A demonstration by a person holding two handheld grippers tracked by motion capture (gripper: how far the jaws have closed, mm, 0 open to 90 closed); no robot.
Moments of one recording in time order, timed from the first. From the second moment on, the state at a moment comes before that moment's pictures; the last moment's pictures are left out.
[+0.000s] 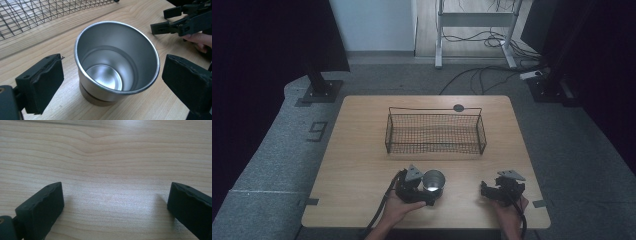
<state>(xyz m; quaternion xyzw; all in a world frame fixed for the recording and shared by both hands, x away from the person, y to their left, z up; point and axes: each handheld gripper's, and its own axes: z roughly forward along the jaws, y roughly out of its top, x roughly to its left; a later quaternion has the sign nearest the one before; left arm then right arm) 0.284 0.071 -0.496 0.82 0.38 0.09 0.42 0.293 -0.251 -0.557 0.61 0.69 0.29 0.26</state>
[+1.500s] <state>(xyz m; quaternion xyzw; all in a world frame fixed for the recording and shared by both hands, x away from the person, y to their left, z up) 0.287 0.064 -0.495 0.81 0.38 0.11 0.44 0.293 -0.251 -0.556 0.61 0.69 0.29 0.26</state>
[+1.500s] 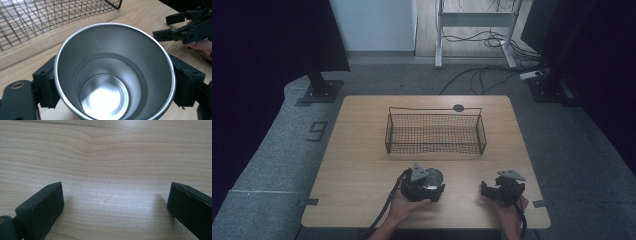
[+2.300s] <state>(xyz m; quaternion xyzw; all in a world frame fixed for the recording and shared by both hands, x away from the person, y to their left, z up) 0.285 0.090 -0.455 0.79 0.37 0.12 0.47 0.293 -0.251 -0.556 0.62 0.69 0.29 0.26</state>
